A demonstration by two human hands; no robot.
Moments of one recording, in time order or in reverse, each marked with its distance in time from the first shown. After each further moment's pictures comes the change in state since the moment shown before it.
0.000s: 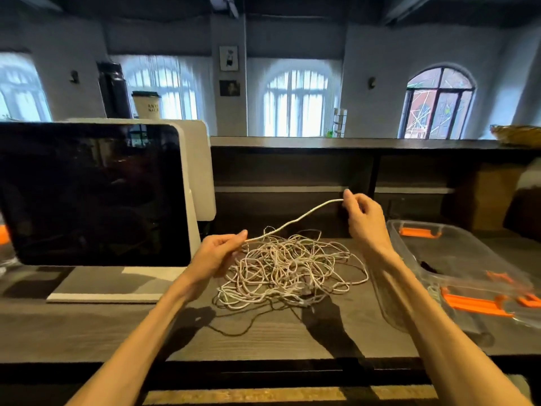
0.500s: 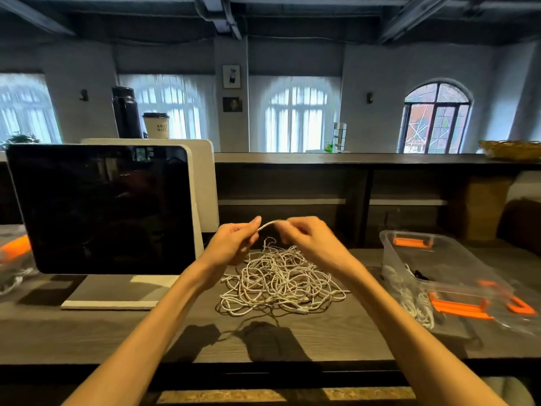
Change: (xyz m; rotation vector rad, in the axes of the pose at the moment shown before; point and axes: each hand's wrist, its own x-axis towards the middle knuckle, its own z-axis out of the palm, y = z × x) left_hand -0.006 0.062 0.020 -0.038 -0.040 0.024; right_hand -0.050 -0.070 0.022 -0.089 -0.550 -0.262
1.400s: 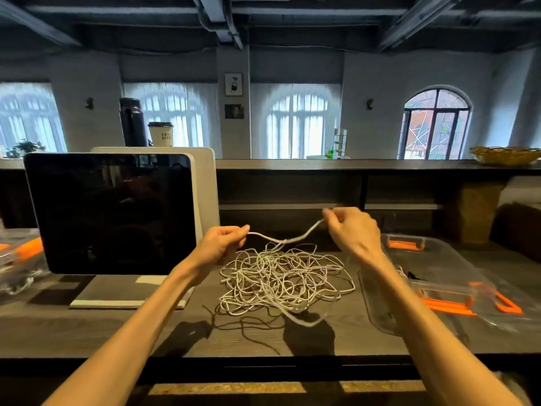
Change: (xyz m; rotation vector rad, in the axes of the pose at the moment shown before) left_hand -0.010 0.004 -0.020 0.132 0.014 -0.020; right_hand -0.010 0.016 -0.055 -0.422 0.358 0.260
